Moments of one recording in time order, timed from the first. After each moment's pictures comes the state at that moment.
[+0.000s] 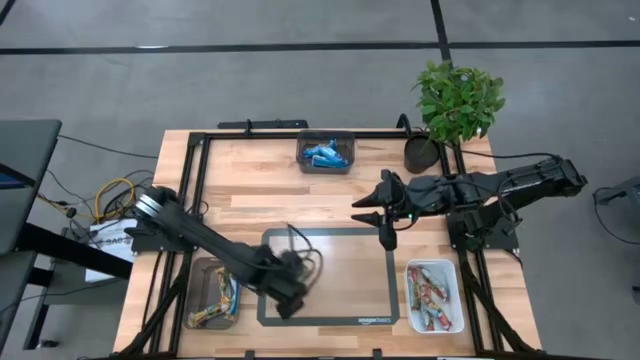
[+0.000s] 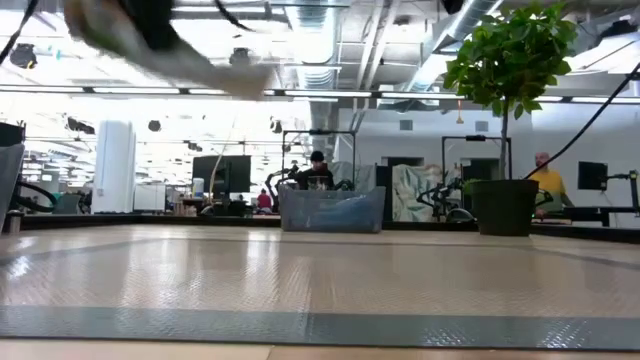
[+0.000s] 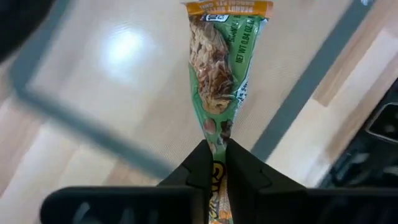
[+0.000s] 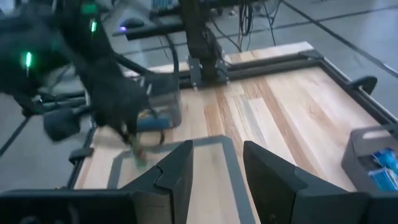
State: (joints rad) left arm -0.52 1.85 1.60 -1.09 -0.11 -1.08; right arm 0.22 1.17 1.08 -0.31 0.20 0.20
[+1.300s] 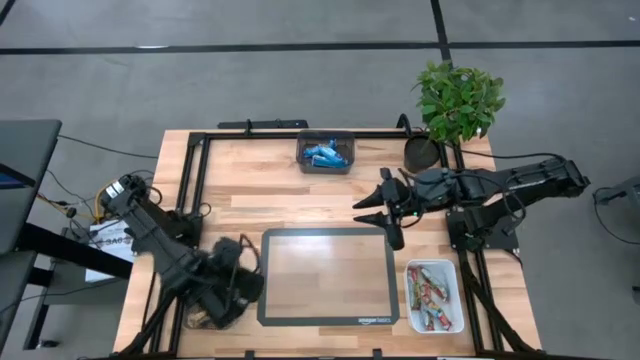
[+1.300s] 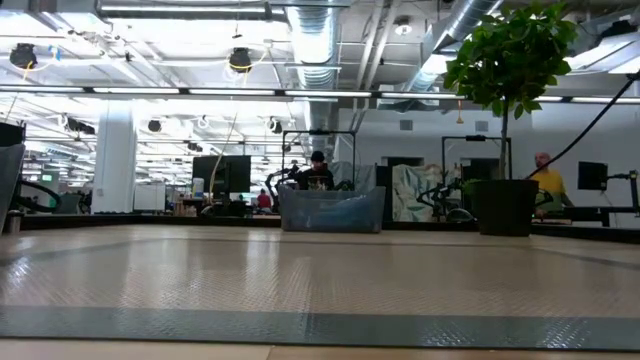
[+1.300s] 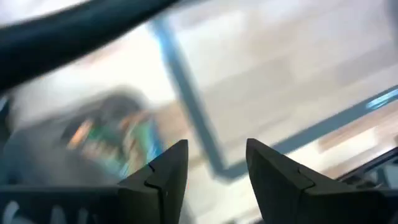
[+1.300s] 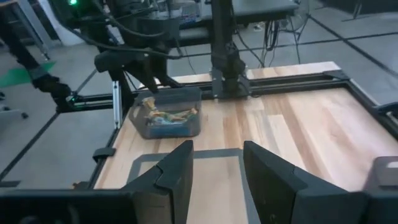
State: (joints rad) left arm -0.77 1.59 1.56 -1.47 -0.32 -1.99; right arm 0.19 1.14 1.08 -0.26 0.07 0.13
